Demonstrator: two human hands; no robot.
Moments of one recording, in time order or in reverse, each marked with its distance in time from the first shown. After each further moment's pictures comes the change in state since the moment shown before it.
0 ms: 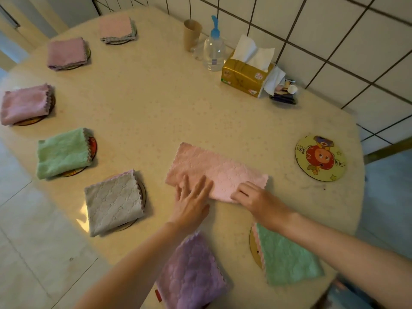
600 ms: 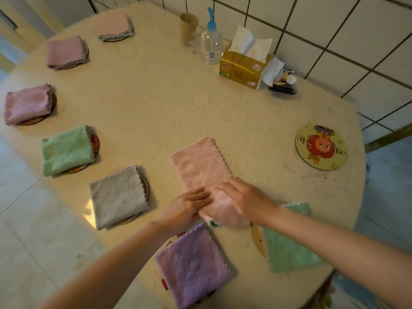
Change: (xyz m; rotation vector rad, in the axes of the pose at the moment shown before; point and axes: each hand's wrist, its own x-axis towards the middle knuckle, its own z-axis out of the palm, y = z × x) left_hand -0.030 -0.029 -0.011 -0.174 0.059 0.423; right_hand 0.010 -0.033 0.008 0.227 0.008 0.081
